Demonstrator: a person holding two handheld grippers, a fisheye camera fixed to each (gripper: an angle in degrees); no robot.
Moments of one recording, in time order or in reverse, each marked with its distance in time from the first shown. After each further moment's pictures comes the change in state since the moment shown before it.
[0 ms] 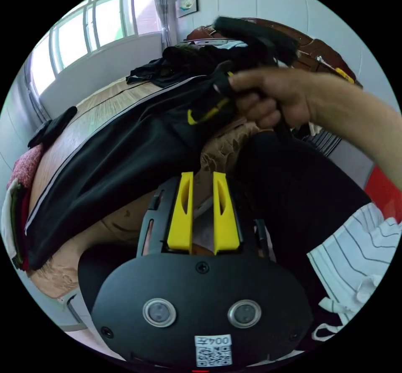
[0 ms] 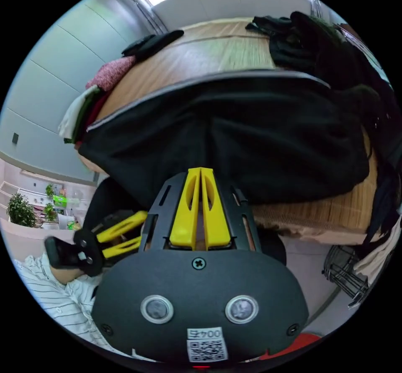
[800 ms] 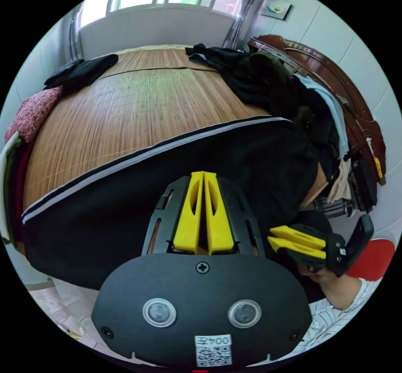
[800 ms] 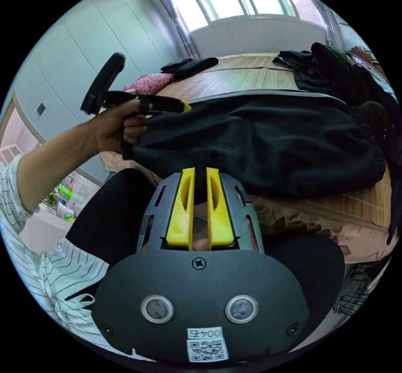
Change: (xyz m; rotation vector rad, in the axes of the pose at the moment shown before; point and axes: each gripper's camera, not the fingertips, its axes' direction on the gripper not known) left arm -0.104 -0.287 0.078 -0.122 -0.022 -0.378; right arm -0.011 0.105 -0.024 0.244 -0.111 -0.162
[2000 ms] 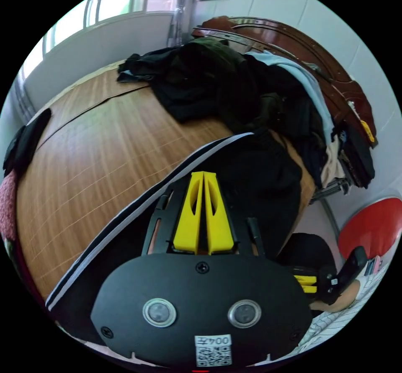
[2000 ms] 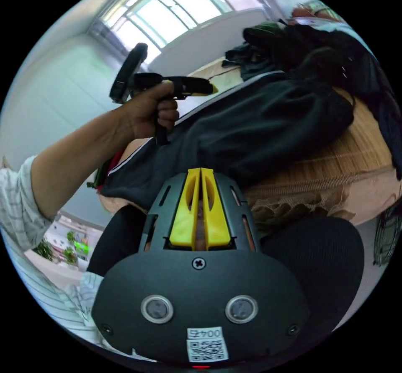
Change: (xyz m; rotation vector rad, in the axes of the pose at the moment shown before) left arm 0.335 -0.111 0.066 -0.016 0.148 0.306; right arm 0.085 0.029 -0.067 0.174 -0.048 0.365
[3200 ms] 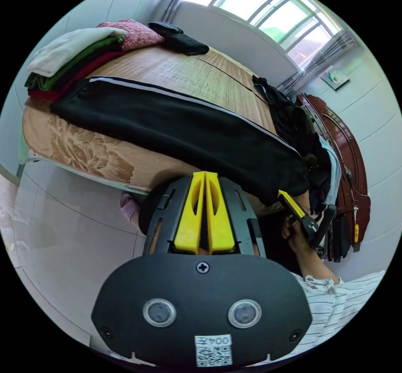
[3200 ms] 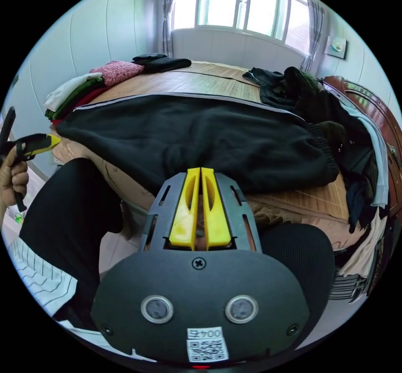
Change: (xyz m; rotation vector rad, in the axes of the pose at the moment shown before) left arm 0.181 0.327 -0.523 0.176 -0.097 -0.807; right arm -0.173 0.068 0.065 -0.036 0.423 -0.441
